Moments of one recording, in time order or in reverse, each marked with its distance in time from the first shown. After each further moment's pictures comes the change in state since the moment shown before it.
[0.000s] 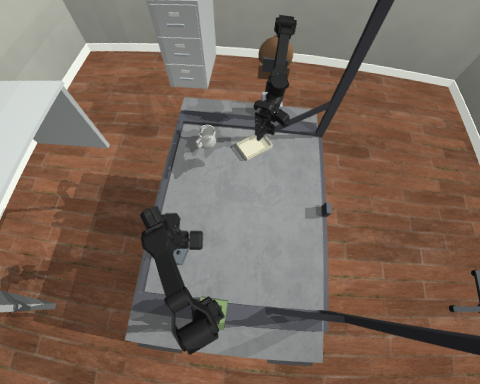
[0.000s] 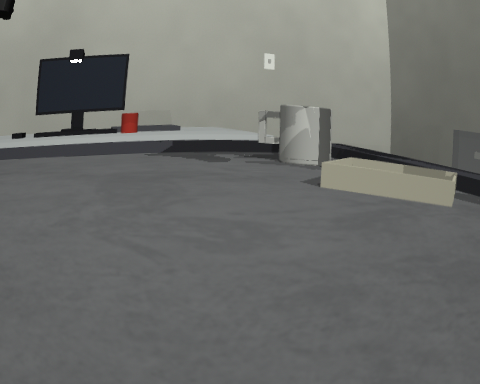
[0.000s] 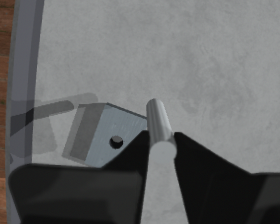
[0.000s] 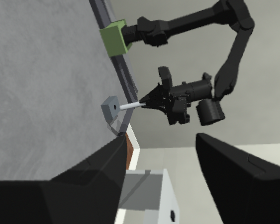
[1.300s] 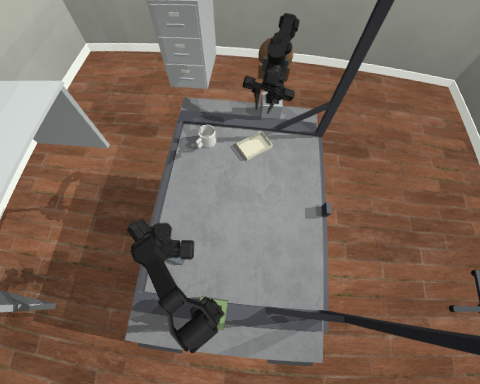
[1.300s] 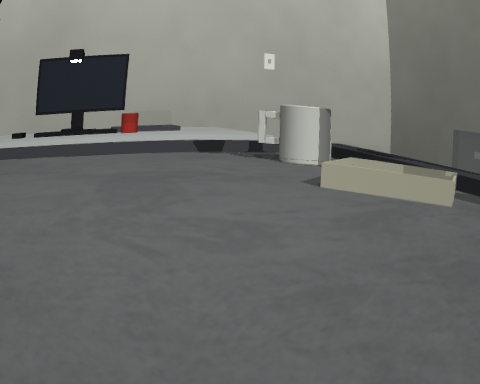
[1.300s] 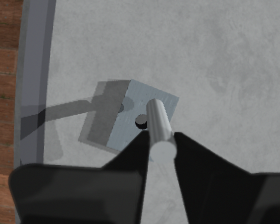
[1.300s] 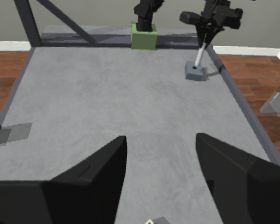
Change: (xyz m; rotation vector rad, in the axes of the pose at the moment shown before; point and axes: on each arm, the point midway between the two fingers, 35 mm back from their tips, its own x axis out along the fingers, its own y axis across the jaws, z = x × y) left arm 0.011 0.031 -0.033 0.000 0.007 -0.009; right arm -0.088 -0.046 -0.014 1.193 0.127 0.303
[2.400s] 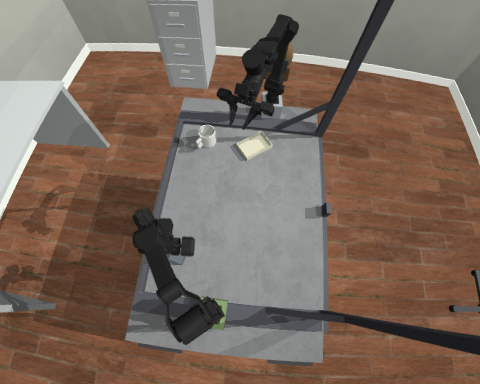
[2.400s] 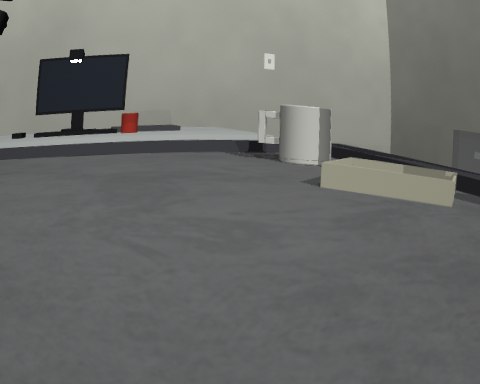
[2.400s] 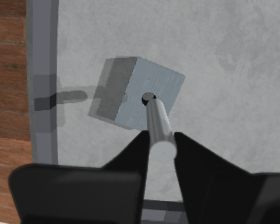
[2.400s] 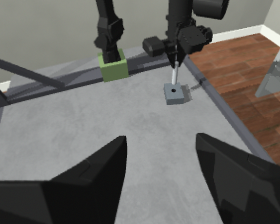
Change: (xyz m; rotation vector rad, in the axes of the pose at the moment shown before) left arm -0.012 -0.001 0.003 0.005 0.184 0.053; right arm 0.092 -0.070 0.092 0.224 0.016 -0.079
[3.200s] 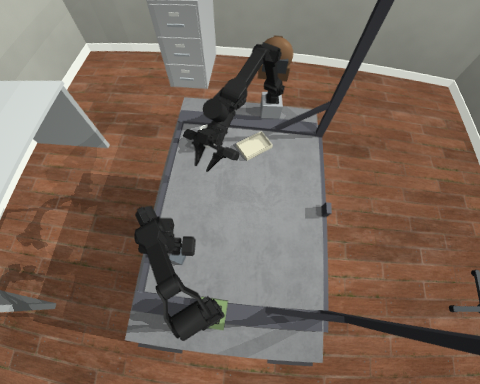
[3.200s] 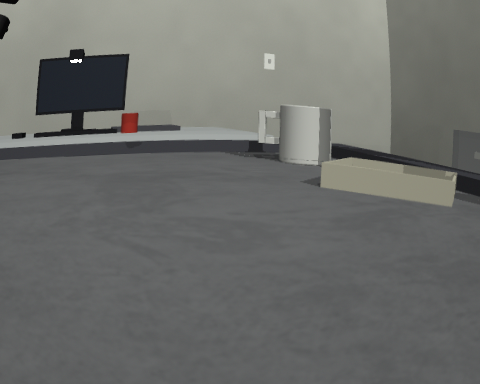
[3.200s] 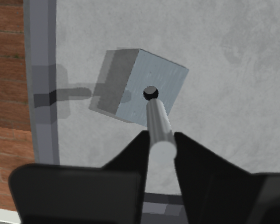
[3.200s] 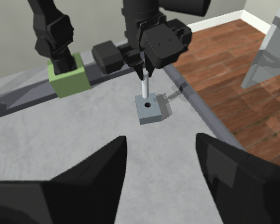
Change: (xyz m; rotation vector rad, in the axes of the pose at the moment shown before) left arm 0.004 0.000 -0.001 -0.001 0.057 0.013; right arm 0.166 -0.060 0.015 0.059 0.046 -0.092
